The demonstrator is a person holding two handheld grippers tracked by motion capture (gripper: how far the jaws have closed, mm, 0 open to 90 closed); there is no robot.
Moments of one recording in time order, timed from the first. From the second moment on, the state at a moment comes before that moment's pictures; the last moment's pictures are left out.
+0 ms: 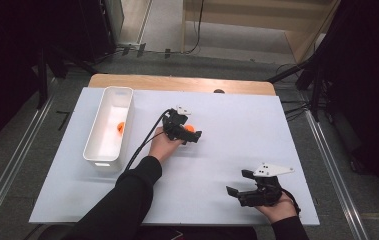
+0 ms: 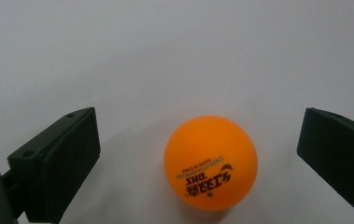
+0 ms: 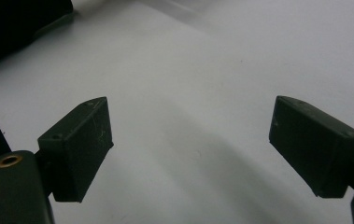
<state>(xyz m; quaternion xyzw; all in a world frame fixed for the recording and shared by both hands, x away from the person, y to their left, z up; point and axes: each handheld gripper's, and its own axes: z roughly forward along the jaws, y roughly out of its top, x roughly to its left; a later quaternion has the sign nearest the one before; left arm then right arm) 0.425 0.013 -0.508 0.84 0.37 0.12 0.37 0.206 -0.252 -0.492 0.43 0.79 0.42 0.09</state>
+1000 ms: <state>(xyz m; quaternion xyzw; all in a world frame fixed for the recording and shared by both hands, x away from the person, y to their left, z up) 0.416 0.005 -0.515 0.86 0.35 0.17 0.34 0.206 -0.252 -0.492 0.43 0.79 0.42 0.09</state>
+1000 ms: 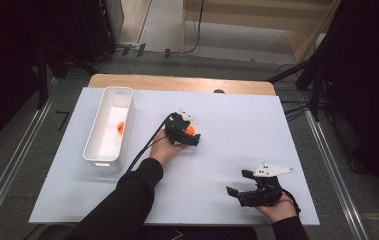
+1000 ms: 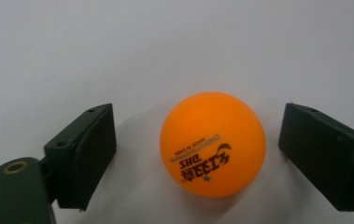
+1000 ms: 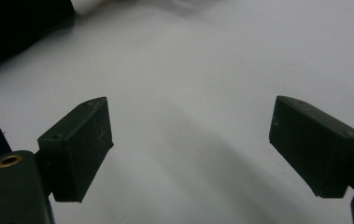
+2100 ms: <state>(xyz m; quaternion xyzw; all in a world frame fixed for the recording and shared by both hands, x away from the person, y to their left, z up) 0.408 0.010 -0.514 0.85 0.35 0.17 0.36 0.206 -0.251 -0.492 0.43 0.79 0.42 0.09</state>
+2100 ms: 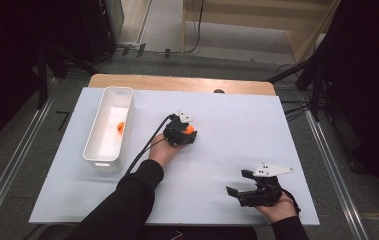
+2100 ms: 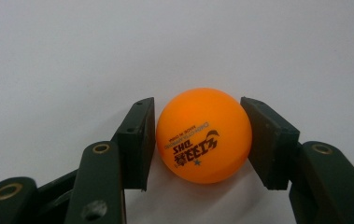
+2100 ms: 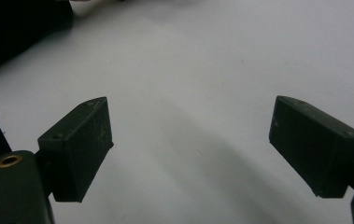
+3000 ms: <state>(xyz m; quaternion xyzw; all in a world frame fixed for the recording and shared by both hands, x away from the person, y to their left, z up) 0.409 0.010 -0.508 0.85 0.36 0.16 0.36 0.207 -0.252 -0.492 0.43 0.79 0.42 0.09</state>
